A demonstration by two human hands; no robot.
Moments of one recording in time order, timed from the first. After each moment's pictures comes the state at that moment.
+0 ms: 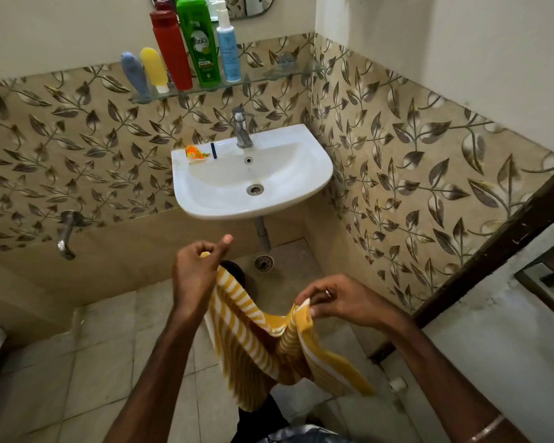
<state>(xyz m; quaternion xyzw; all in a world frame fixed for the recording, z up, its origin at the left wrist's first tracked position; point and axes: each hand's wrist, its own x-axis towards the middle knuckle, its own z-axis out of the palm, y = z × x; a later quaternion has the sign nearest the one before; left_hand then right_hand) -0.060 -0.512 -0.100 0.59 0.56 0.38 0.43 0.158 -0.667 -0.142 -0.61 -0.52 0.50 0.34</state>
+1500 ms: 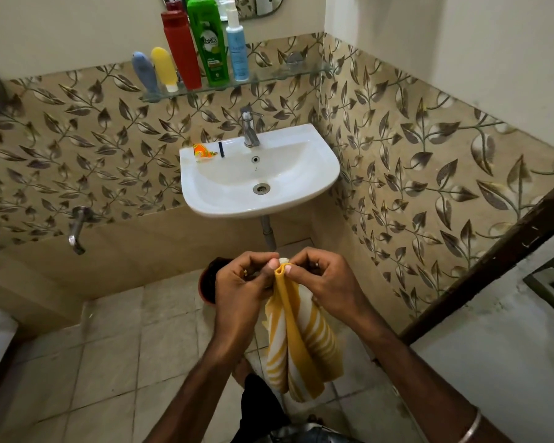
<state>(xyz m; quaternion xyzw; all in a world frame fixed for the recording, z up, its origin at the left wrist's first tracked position) -0.039 -0.593 -0.087 0.56 0.41 0.41 0.59 0.111 -0.644 -0.118 -0.58 -0.49 0.32 0.58</state>
